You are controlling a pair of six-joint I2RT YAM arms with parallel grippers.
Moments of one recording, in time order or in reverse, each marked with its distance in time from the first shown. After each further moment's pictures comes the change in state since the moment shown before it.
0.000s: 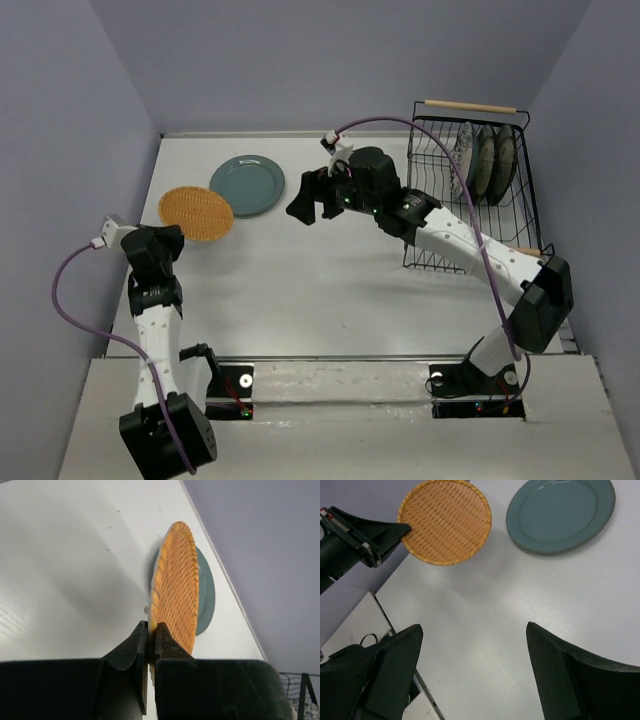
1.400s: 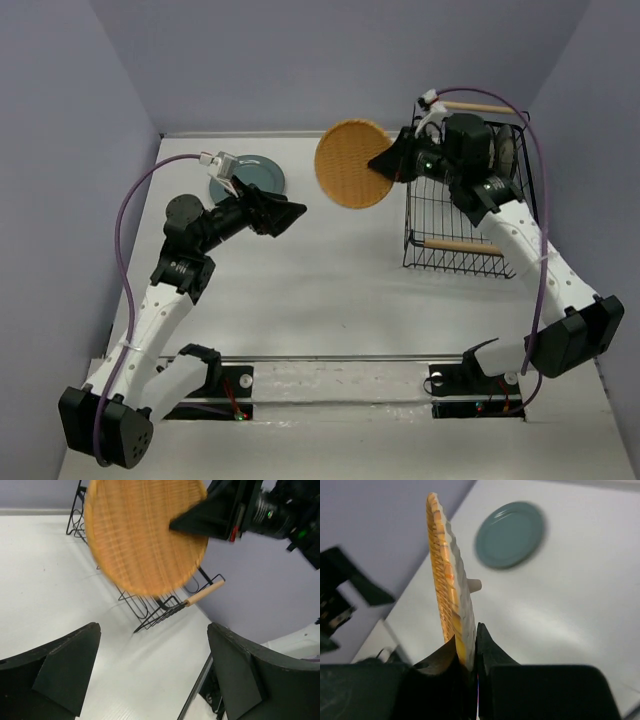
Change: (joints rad) left arm -0.630 0.098 0.300 0.266 0.662 0.202; right arm -0.388 -0.203 -0.032 -0.088 -0.298 0.058
